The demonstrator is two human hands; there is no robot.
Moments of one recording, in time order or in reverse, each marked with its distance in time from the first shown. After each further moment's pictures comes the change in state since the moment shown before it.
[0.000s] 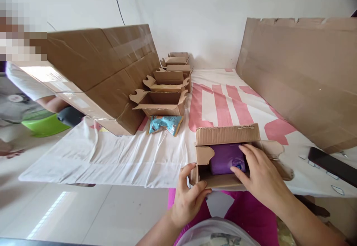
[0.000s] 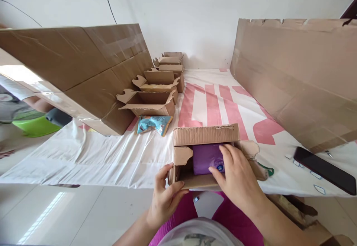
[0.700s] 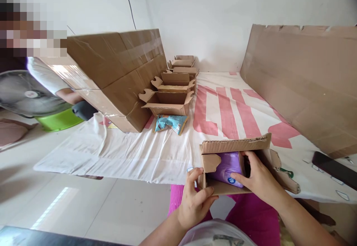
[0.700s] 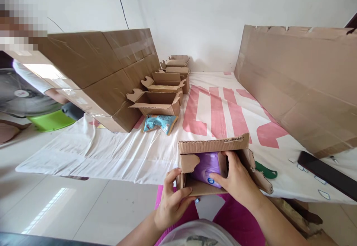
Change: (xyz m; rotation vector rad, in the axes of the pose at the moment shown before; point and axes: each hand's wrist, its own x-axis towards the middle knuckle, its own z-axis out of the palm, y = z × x) left_hand -0.014 0.009 0.003 -0.060 0.016 0.013; right_hand -0.011 0.006 0.018 0.364 -0.209 0.320
